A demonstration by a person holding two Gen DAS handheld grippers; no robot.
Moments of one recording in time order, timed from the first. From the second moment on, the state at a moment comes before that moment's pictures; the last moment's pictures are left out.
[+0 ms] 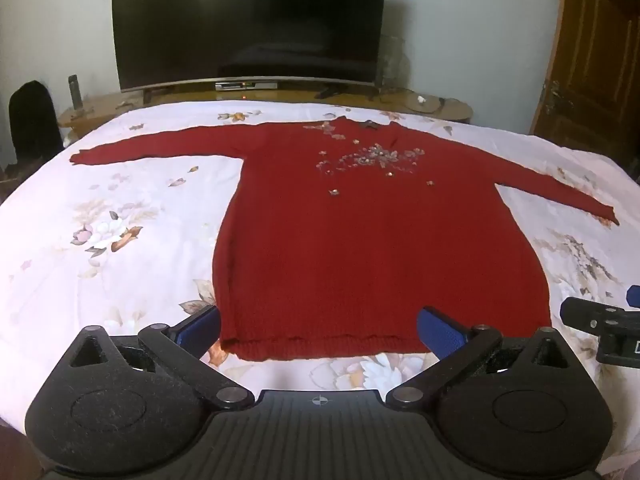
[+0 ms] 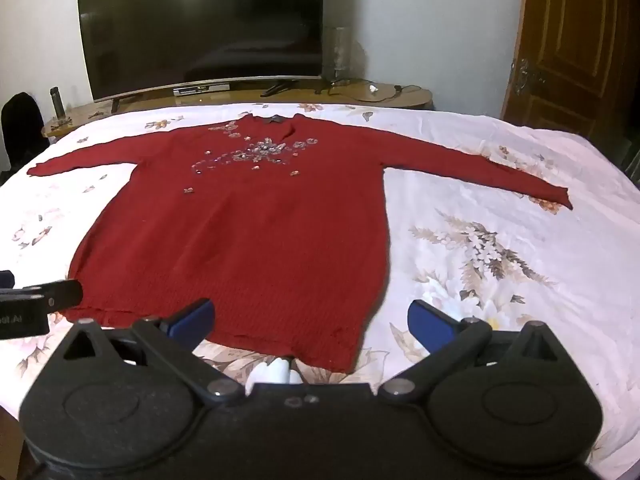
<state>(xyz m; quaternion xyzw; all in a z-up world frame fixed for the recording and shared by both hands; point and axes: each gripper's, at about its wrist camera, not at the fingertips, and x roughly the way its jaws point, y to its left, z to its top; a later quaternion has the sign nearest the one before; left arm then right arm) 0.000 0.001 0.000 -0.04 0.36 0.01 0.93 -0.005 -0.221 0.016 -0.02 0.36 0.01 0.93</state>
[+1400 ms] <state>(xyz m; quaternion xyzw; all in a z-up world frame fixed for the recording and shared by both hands) -0.002 -0.005 -0.002 -0.03 0.36 0.00 0.93 -0.010 -0.223 0.016 -0.03 0.36 0.00 0.93</state>
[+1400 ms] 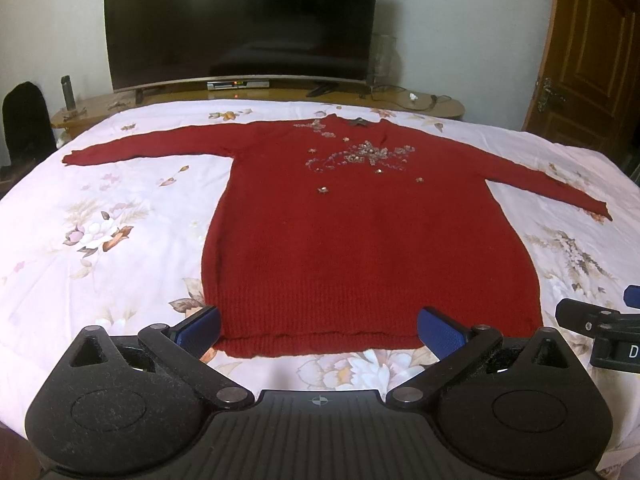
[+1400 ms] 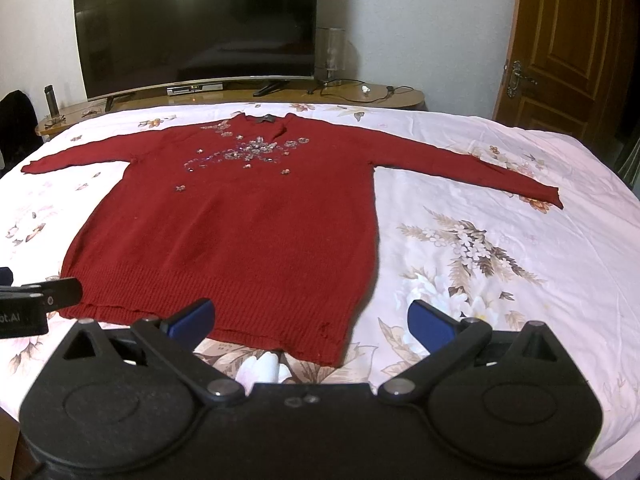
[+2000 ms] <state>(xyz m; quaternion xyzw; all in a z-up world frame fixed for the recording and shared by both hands) -0.003 -0.007 -0.004 -0.02 0.36 0.00 0.93 -0.012 -0.225 0.016 -0.03 0.36 -0.01 0.93</state>
